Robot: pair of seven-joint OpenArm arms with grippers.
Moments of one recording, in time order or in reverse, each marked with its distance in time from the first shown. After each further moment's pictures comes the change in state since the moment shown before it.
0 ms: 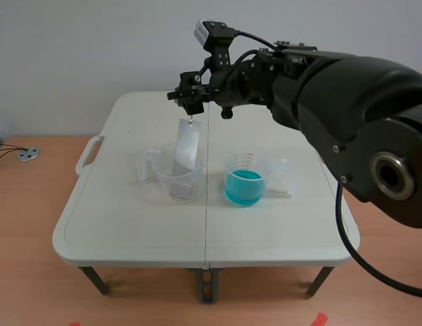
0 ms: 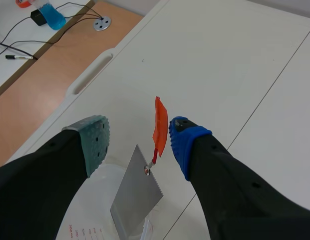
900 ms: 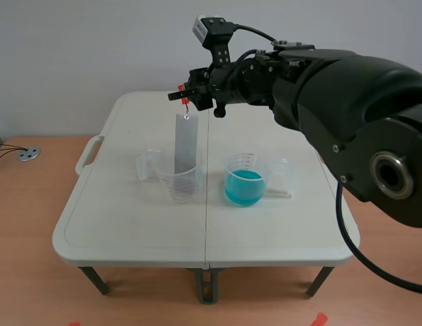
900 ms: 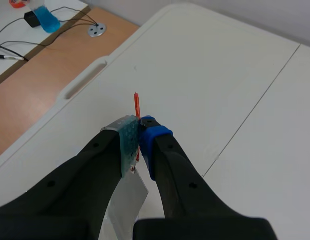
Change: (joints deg) left arm 0.0 0.0 0.0 0.0 0.0 0.0 0.0; right arm 0.0 0.0 0.0 0.0 -5.0 1.0 4.9
